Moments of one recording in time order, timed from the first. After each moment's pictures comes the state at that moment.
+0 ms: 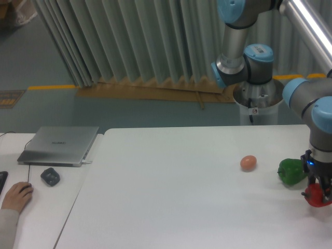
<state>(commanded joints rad) 2.52 -2.04 -1.49 -1.14 1.60 1.46</state>
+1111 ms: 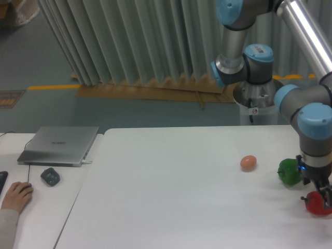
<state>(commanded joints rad) 2.47 -1.96 -1.53 -1.12 1.67 1.47</state>
